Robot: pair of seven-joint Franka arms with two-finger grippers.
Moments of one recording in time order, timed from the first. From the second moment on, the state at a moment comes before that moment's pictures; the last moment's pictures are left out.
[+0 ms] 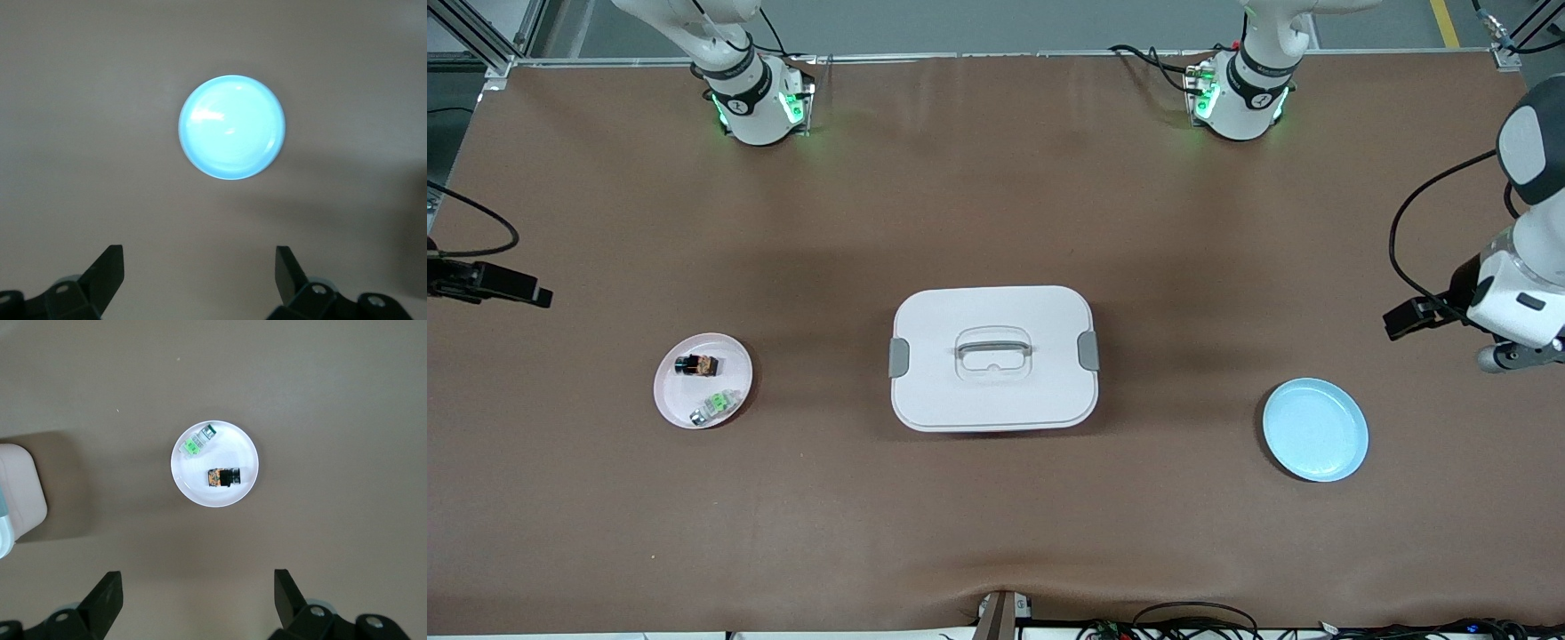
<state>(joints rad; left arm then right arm) -0.04 0.14 0.02 -1.66 0.07 1.84 -0.19 -0.11 0.24 -0.02 -1.31 0.08 1.45 -0.02</state>
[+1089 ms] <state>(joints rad) -0.04 -0.05 -0.02 -1.65 0.00 1.69 -0.17 -0.05 0.12 -0.04 -1.33 0.05 1.38 -0.03</state>
